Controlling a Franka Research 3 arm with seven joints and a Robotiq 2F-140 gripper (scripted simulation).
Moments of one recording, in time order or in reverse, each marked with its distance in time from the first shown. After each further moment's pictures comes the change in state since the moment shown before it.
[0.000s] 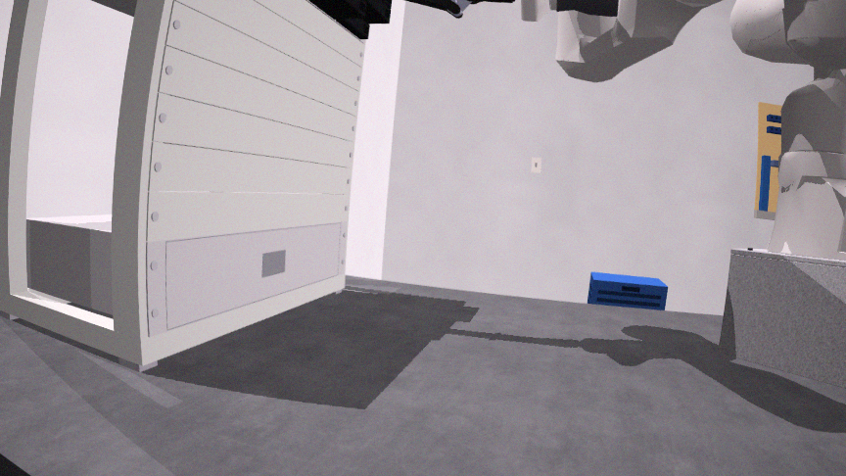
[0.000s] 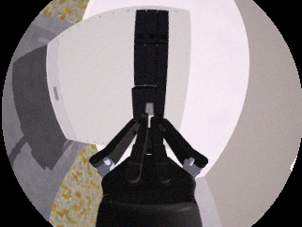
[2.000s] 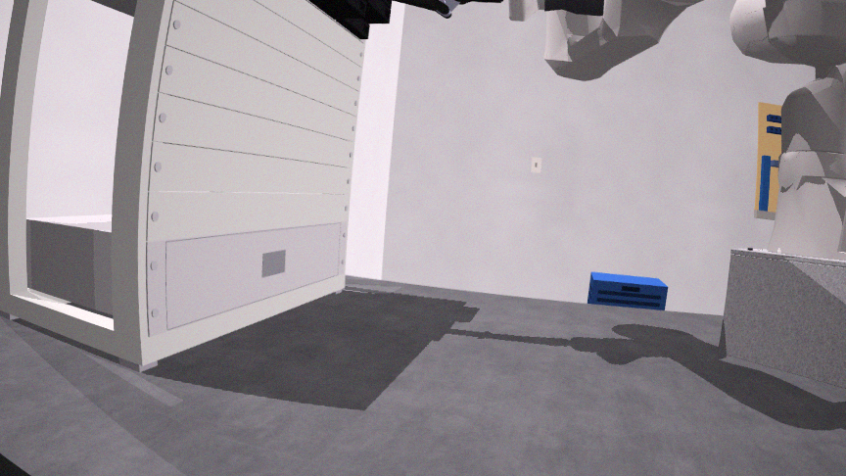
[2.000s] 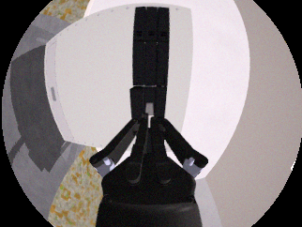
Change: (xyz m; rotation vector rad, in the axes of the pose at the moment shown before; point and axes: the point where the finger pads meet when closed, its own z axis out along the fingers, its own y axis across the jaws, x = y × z) arm -0.002 0.001 0.016 0.003 0.013 -0.001
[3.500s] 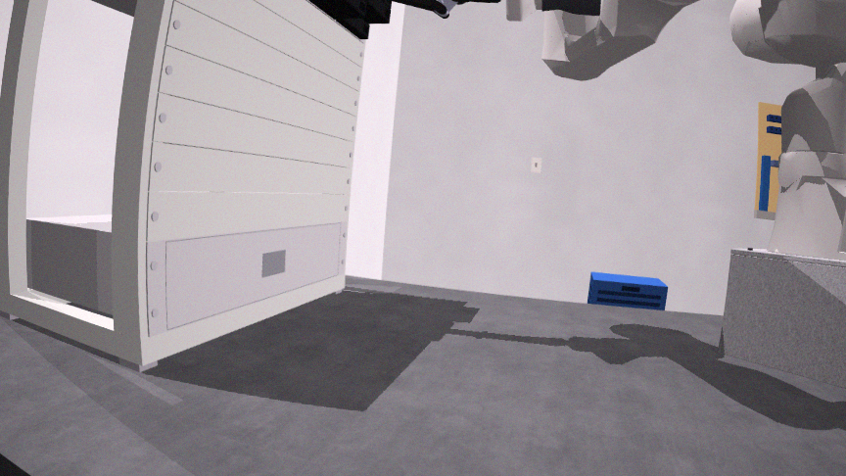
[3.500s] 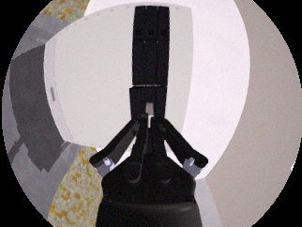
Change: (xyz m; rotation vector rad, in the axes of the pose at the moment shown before) arm -0.001 0.000 0.004 0.000 0.001 0.000
